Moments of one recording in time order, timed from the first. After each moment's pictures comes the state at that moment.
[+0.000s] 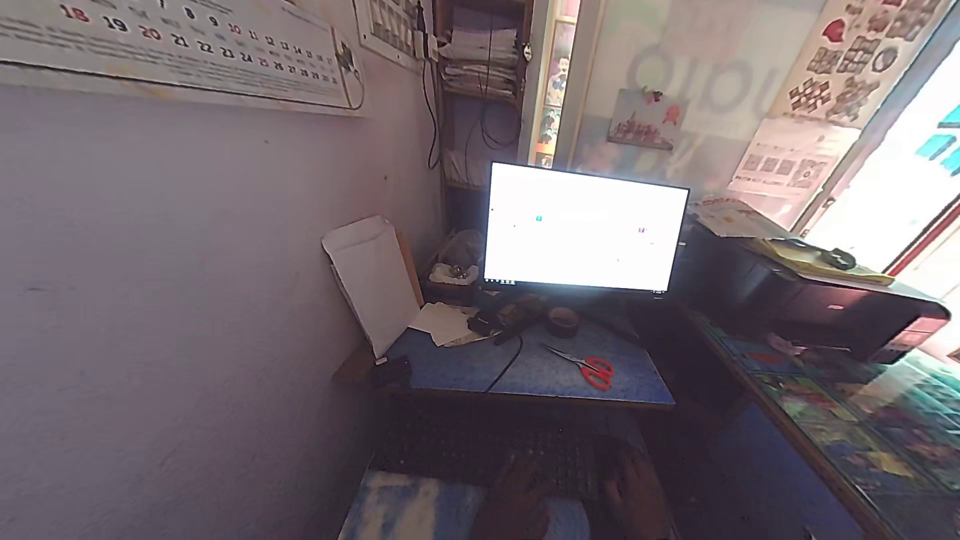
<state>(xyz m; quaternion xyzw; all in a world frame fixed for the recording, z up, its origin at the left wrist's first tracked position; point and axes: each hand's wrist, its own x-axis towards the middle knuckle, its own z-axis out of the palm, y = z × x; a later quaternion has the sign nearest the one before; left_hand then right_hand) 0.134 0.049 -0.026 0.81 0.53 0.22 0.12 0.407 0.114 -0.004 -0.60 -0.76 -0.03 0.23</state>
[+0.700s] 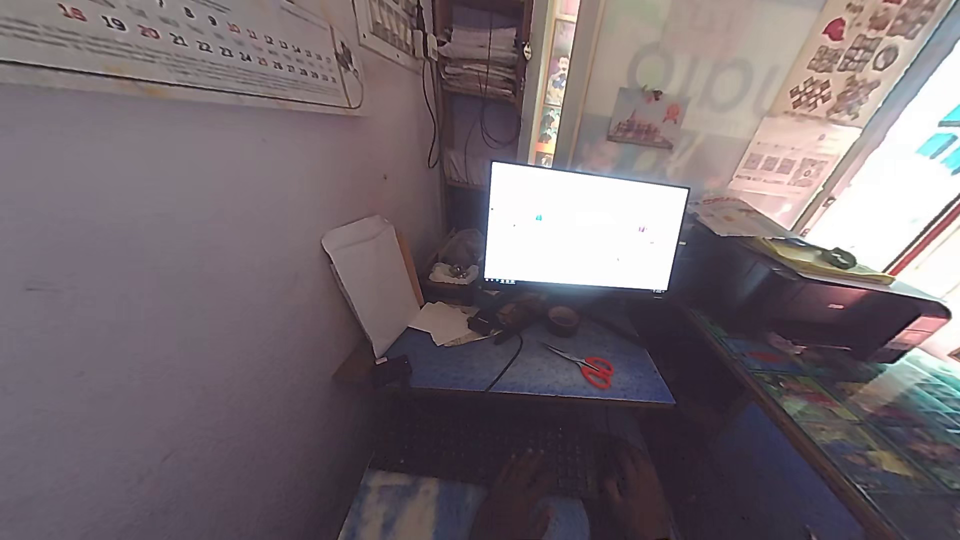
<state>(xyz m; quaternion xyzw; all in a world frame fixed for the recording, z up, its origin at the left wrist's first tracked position) 0.136 0.048 -0.025 0.81 0.54 0.22 0.11 0.408 0.115 -0.006 -0.60 -0.76 -0.03 0.24</state>
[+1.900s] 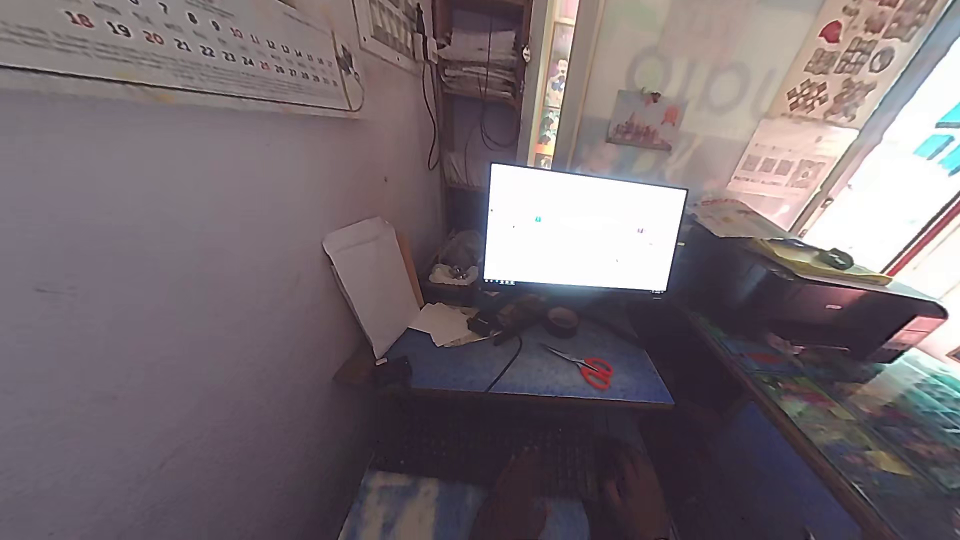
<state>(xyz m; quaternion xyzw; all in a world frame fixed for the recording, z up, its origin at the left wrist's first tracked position) 0.142 0.039 -0.010 0.76 0.58 0.24 0.16 0.405 0.111 0.000 -0.61 -0.76 -0.02 0.22</state>
